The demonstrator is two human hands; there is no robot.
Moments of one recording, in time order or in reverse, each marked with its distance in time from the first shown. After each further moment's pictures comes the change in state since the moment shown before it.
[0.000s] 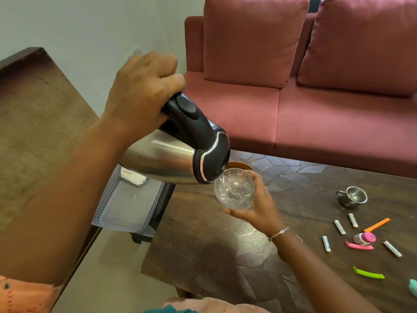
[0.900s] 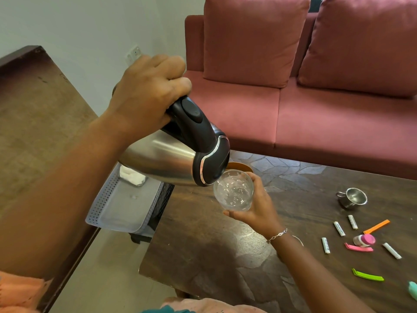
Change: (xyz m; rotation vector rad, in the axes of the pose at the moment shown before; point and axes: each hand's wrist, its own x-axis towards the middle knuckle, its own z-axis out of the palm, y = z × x) left_hand 0.006 0.000 0.005 -0.017 -0.047 0.088; right_hand 0.002 0.007 0.003 0.000 0.006 0.014
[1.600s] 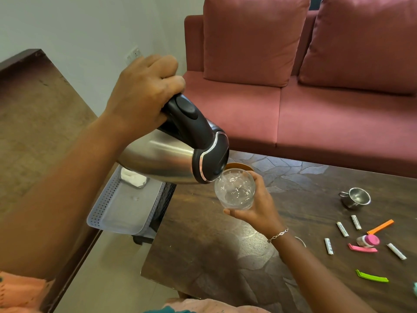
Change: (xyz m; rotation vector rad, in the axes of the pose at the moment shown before) left_hand 0.001 -0.005 0.005 -0.028 -0.024 -0.036; right_hand 0.005 -0.002 -0.001 0.017 0.018 0.003
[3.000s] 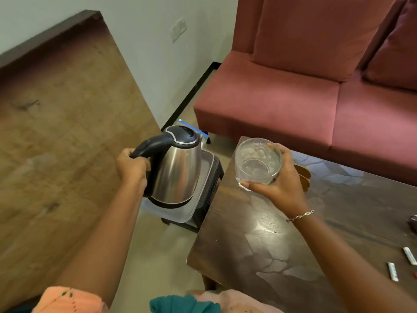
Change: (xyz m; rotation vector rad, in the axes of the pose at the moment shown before) left_hand -0.256 -0.108 0.100 -0.693 0.093 -2.047; right_hand 0.083 -0.092 0.118 0.050 -0.003 -0.108
